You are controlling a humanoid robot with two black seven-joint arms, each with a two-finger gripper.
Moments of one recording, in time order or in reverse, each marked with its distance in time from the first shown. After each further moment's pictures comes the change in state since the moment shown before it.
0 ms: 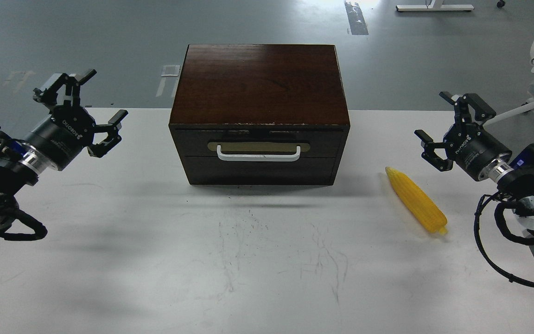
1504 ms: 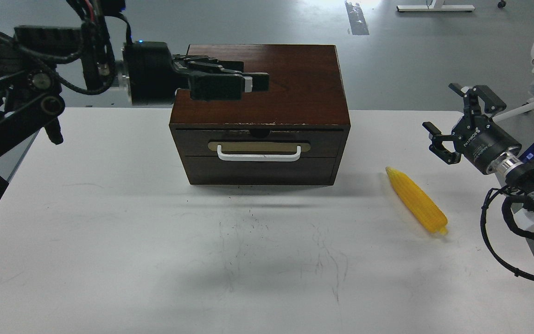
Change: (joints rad) left arm -0.533 -0.104 -0.005 -0.390 1.547 0.000 0.000; right arm 0.015 -0.019 0.013 -0.003 -0.002 0.000 0.000
